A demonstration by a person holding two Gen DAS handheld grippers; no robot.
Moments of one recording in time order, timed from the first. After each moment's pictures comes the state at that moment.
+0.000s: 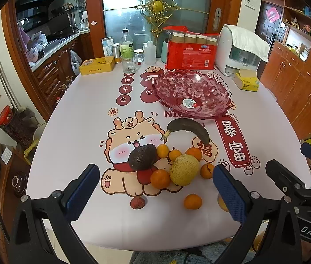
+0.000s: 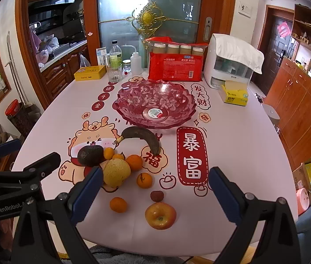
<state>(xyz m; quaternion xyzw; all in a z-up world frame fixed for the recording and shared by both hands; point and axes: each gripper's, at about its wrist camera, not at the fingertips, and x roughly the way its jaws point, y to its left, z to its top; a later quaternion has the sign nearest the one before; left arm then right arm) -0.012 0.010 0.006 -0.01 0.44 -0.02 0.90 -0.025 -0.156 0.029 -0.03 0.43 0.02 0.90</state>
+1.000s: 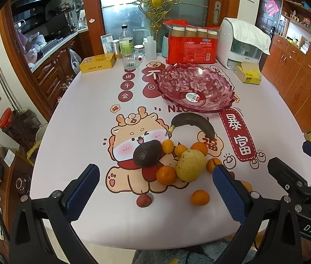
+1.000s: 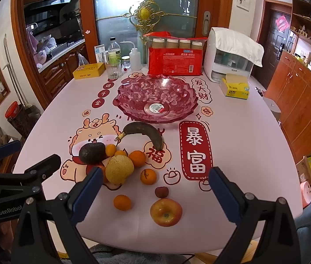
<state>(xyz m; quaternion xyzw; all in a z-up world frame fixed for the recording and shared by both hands) -0.012 0.017 -0.009 0.00 0.45 -0.02 0.89 -0.032 -0.152 0.019 -0.02 0.44 0.02 0.90</state>
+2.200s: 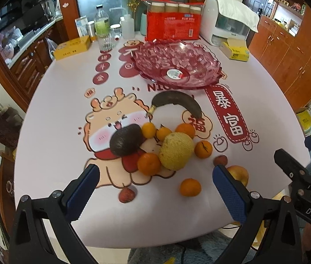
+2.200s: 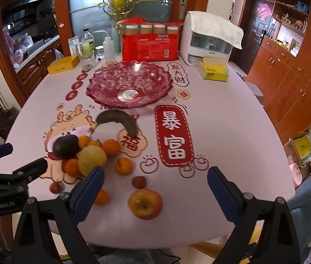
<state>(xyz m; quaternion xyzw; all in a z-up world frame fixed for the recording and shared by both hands) 0.016 -0.007 -0.048 0.01 0.52 -0.08 0.85 -0.025 -0.186 -0.015 -0.01 0.48 -0.05 0.88</state>
